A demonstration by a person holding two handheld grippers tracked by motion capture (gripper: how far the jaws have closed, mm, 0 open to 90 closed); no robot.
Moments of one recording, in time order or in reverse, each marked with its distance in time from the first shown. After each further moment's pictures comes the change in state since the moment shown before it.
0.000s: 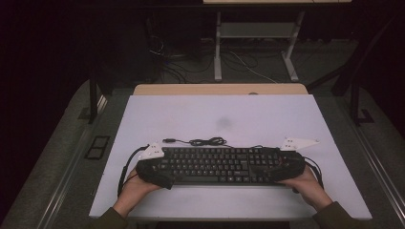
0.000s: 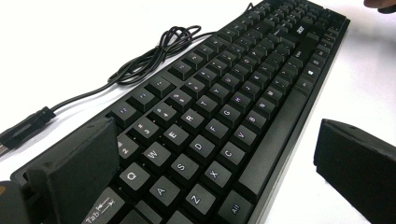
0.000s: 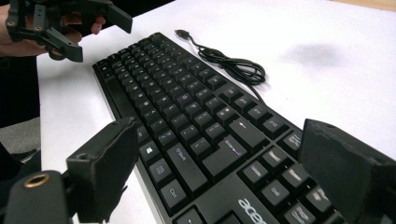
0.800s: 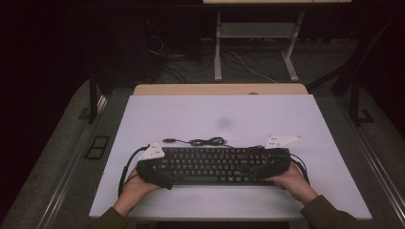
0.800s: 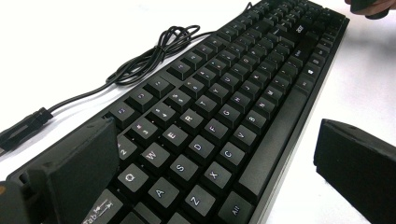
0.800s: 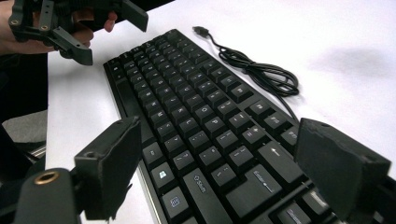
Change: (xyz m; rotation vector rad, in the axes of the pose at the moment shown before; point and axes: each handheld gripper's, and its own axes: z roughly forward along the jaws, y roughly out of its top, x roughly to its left) left arm 0.000 -0.001 0.002 -0.005 -0.003 0.001; right arm 0.007 0.012 0.034 0.042 0.066 -0.027
